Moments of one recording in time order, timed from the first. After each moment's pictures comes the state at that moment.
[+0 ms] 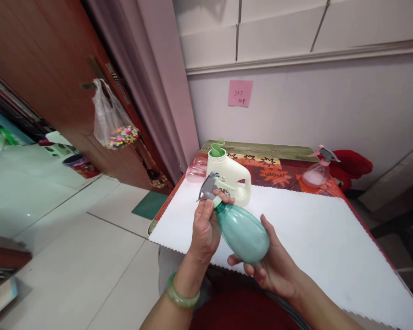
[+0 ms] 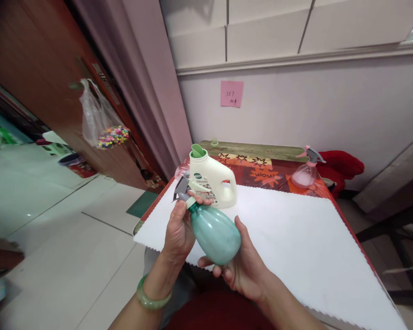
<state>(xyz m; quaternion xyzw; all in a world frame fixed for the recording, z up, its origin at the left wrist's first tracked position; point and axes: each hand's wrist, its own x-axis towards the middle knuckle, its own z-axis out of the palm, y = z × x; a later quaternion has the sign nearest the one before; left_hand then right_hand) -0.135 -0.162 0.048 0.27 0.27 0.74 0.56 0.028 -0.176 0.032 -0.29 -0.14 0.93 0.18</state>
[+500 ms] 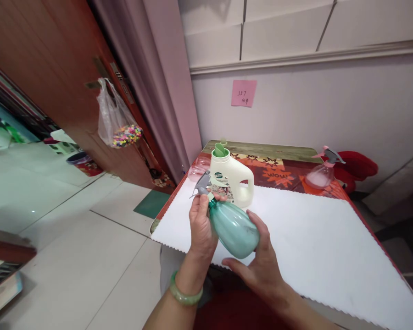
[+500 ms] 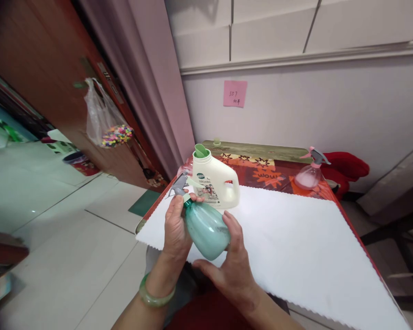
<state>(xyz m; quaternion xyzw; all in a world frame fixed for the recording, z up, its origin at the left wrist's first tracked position) -0.141 -0.155 0.048 0.23 0.31 0.79 0.48 -0.001 -0.198 -0.015 -0.40 -0.67 0.31 0.54</state>
